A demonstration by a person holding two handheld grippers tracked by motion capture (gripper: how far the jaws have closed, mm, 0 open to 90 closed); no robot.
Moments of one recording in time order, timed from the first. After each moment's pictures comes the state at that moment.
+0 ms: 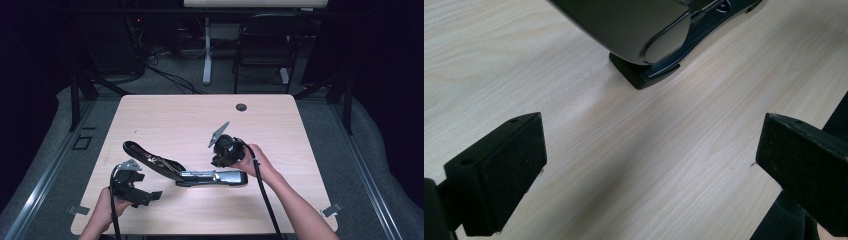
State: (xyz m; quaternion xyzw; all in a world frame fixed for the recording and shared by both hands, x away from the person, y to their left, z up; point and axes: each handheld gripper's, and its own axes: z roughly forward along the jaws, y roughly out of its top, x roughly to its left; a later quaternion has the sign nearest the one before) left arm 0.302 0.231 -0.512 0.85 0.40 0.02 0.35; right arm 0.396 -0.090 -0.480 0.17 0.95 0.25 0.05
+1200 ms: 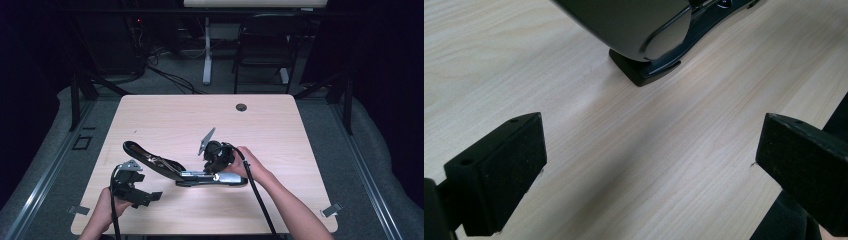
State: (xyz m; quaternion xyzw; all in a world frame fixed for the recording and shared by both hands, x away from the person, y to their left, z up) left arm 0.302 0.230 -0.513 0.85 0.40 0.03 0.34; right arm 0.397 -0.062 -0.498 0.11 0.97 0.22 0.02
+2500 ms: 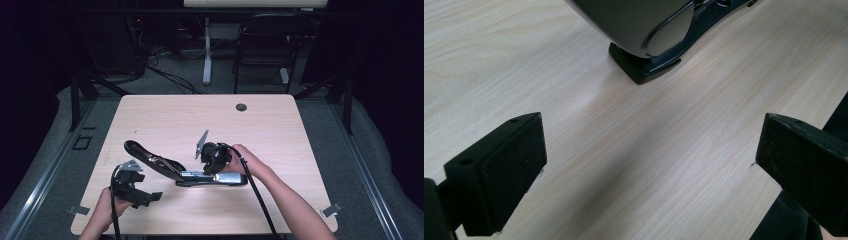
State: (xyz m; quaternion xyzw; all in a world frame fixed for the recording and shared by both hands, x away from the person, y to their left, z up) left arm 0.302 0.230 -0.513 0.85 0.40 0.02 0.34; right arm 0.401 -0.052 -0.504 0.05 0.98 0.19 0.00
